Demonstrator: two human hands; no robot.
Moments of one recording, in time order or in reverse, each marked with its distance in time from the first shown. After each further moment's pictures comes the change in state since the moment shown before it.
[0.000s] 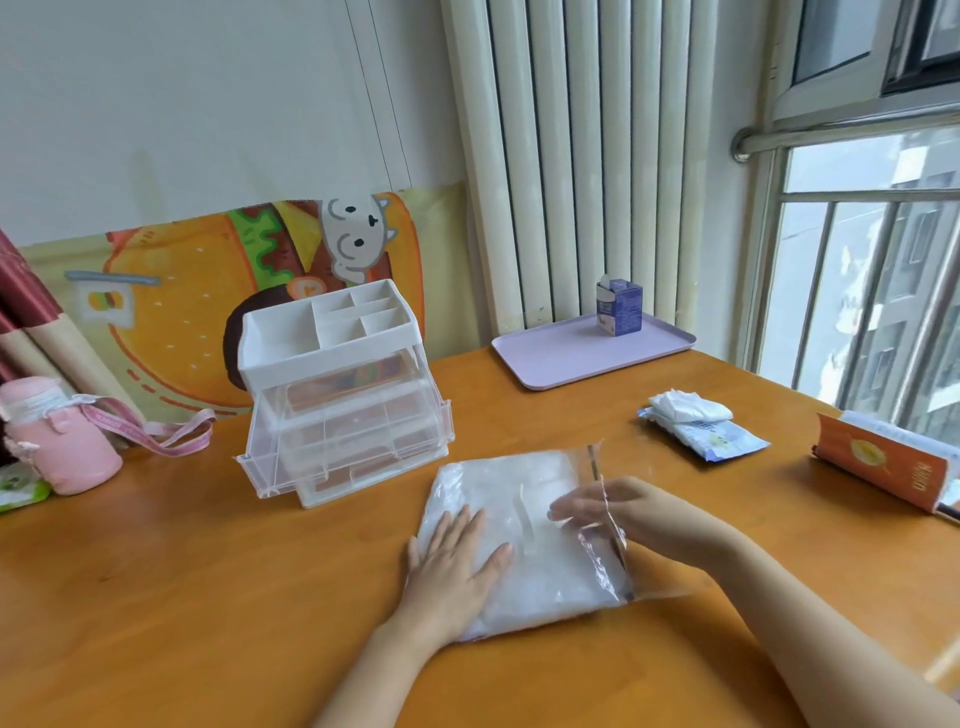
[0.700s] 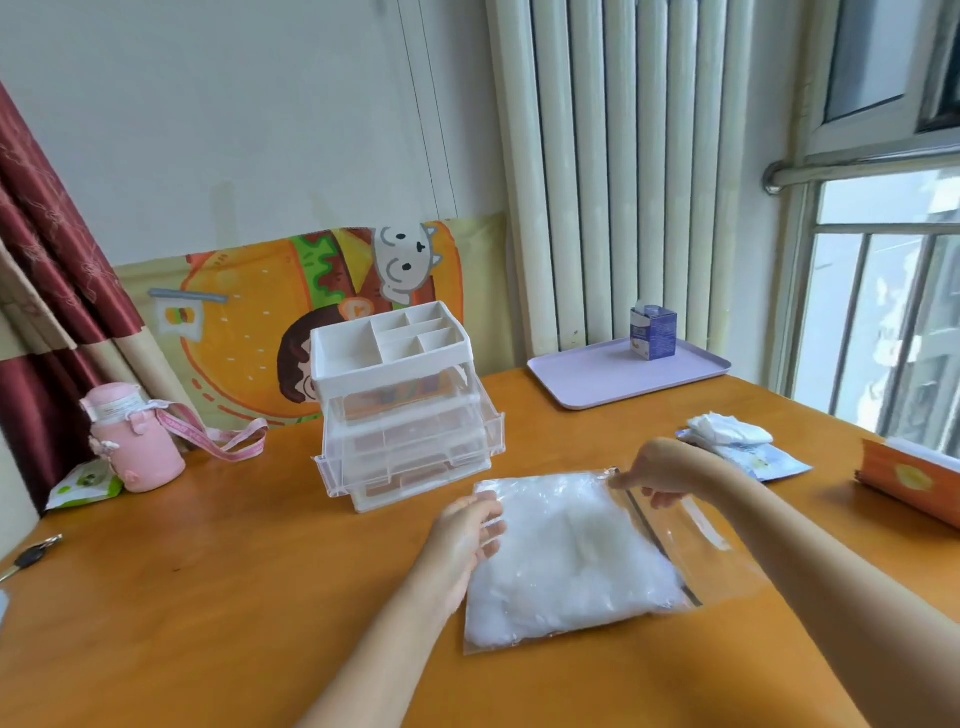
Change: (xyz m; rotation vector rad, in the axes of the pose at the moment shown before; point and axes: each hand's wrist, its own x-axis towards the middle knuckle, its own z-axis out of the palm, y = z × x) left_hand -0.021 0.010 -0.067 -1.300 0.169 -0.258; right_hand 0.039 -0.063 -0.011 -0.674 0.317 0.384
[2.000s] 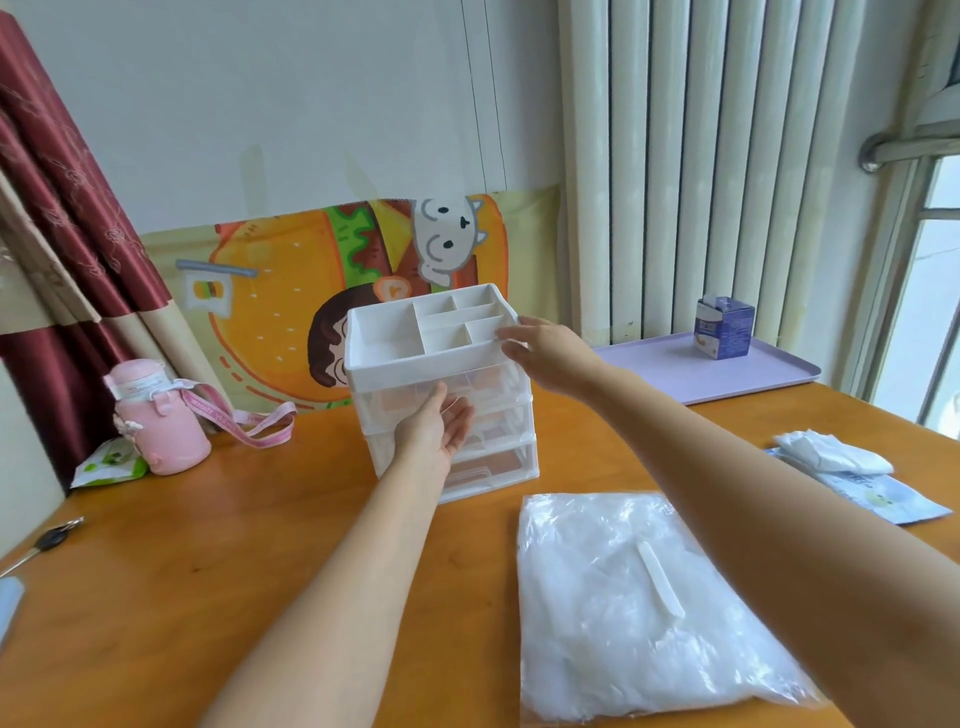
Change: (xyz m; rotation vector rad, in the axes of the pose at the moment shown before) left_hand 0.115 0.088 -0.053 -0.495 0.224 0.045; right_hand 0.080 -0.191 0.001 -0.075 0.356 -0.694
